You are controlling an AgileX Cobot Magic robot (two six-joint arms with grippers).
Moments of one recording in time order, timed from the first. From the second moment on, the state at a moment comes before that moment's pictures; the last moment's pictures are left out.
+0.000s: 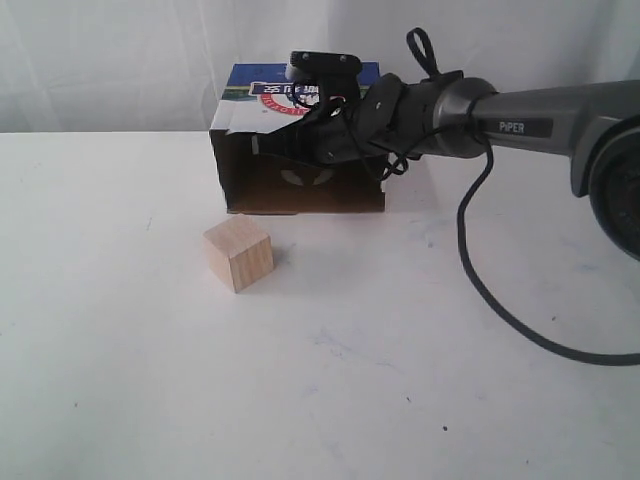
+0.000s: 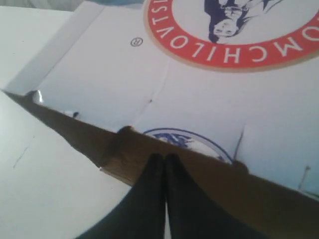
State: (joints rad) left arm 0.03 0.00 0.02 -0.32 0.52 0.23; right arm 0.48 2.22 -1.71 0.60 0.19 -0.40
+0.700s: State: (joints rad) left arm 0.03 0.00 0.02 -0.32 0.52 0.23; right arm 0.45 2.22 -1.71 -0.79 1.06 0.20
